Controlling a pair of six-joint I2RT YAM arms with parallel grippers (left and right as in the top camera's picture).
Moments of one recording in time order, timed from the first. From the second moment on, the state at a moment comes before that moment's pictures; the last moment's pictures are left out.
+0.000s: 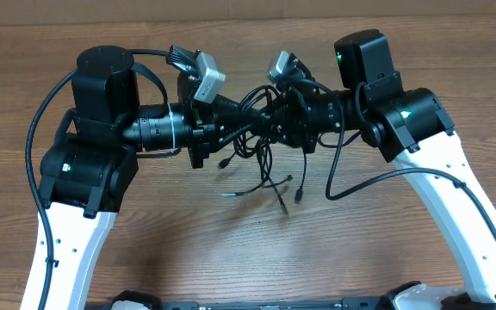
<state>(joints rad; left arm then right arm) -0.25 1.25 1.47 -0.64 1.10 0.00 0.41 1.52 1.58 -0.87 -0.86 -0.32</state>
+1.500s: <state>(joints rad) -0.25 1.25 1.47 -0.96 0.61 -0.41 0.35 1.52 1.58 -0.77 -0.67 0.40</state>
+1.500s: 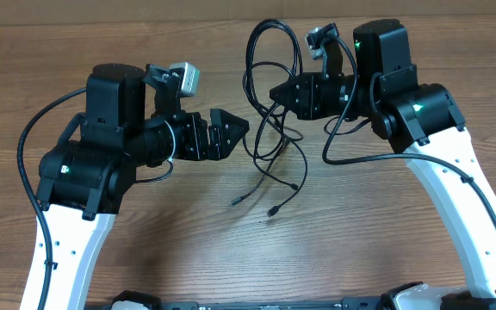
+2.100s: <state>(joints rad) -0.25 1.33 1.47 -0.88 0.61 -0.57 0.43 1.52 1.58 -0.72 -0.64 0.50</state>
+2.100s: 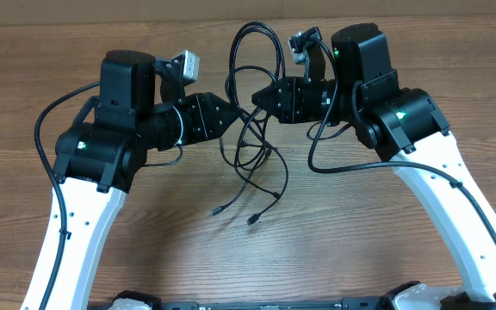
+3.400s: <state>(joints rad) -0.25 1.33 1.47 -0.85 0.50 -0.57 0.48 1.52 1.58 -0.72 -0.70 0.49</state>
